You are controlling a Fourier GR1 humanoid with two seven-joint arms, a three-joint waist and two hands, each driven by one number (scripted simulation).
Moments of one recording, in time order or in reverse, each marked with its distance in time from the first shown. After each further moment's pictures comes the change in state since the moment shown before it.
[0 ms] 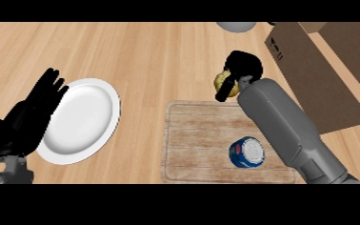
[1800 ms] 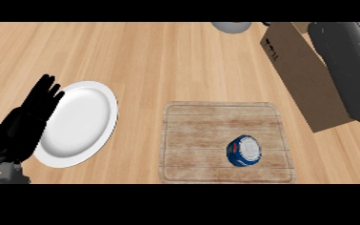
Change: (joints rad) left arm 0.039 -0.030 0.054 -0.001 -0.022 -0.059 -0.008; right arm -0.275 -0.276 -0.232 -0.129 0.326 -0.150 0.140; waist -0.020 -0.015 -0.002
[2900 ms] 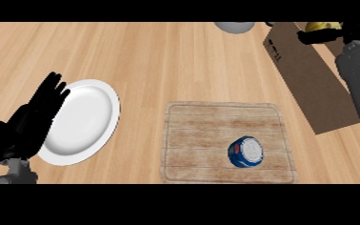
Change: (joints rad) left arm -0.026 -0.040 0.000 0.003 -0.039 -0.004 0.024; right arm 0.168 -0.050 -0.254 0.394 -0.091 -0.221 -0.380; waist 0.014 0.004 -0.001
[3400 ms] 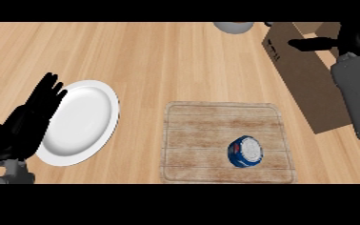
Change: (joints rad) left arm 0.005 -0.001 0.021 0.004 -0.005 -0.016 -0.013; right arm 0.054 0.047 -0.107 0.021 -0.108 -0.147 -0.189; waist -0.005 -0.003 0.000
